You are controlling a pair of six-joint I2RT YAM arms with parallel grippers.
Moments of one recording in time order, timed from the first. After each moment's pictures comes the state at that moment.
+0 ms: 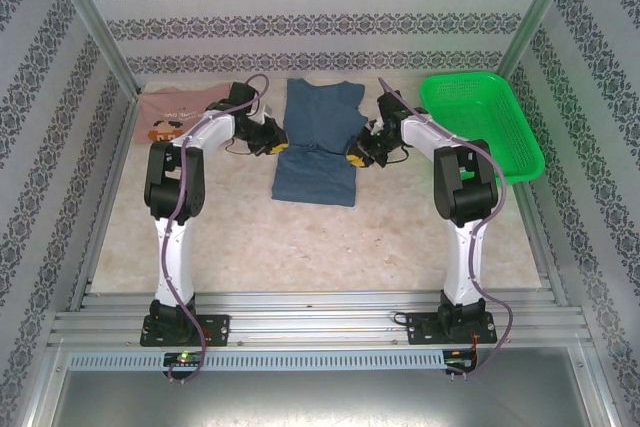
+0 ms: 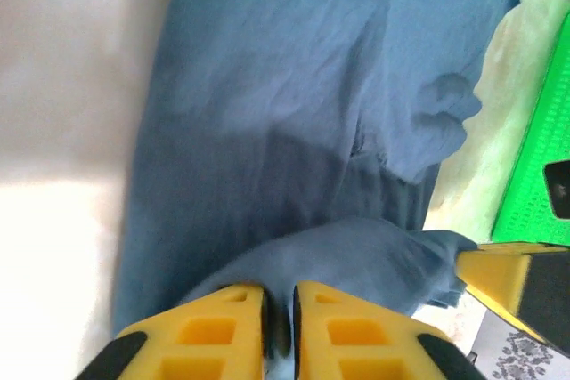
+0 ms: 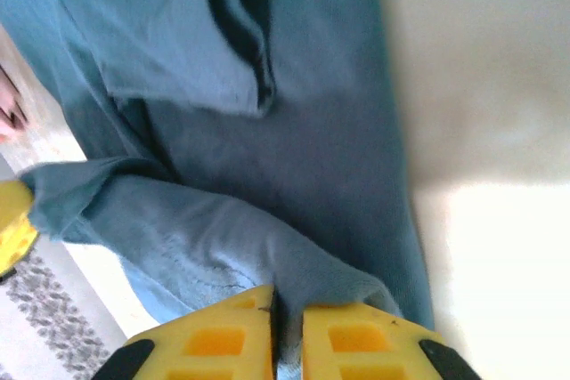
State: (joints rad) left arm -0.16 2.25 1.81 -0.66 0.65 -0.61; right arm 0.21 2.17 1.63 -0.67 -0.65 0.78
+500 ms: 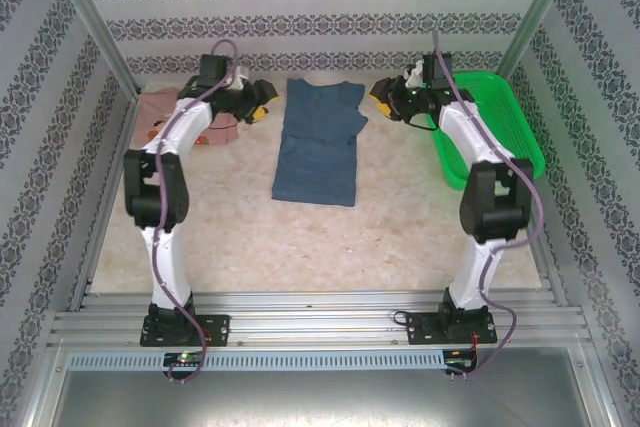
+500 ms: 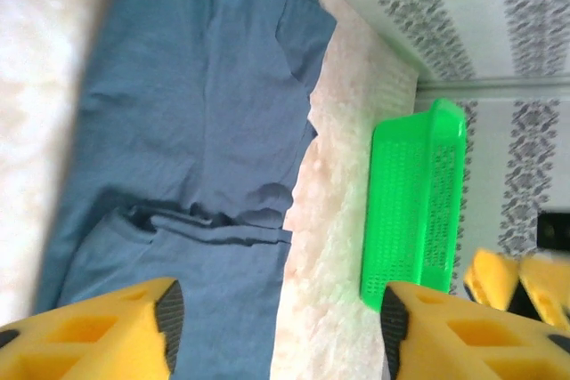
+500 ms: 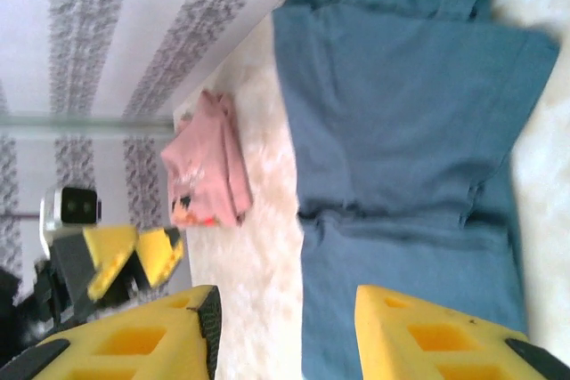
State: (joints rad) left arm -0.06 2.05 1.79 -0.50 0.68 -0.77; right arm 0.09 1.86 1.60 -0.44 -0.68 0.83
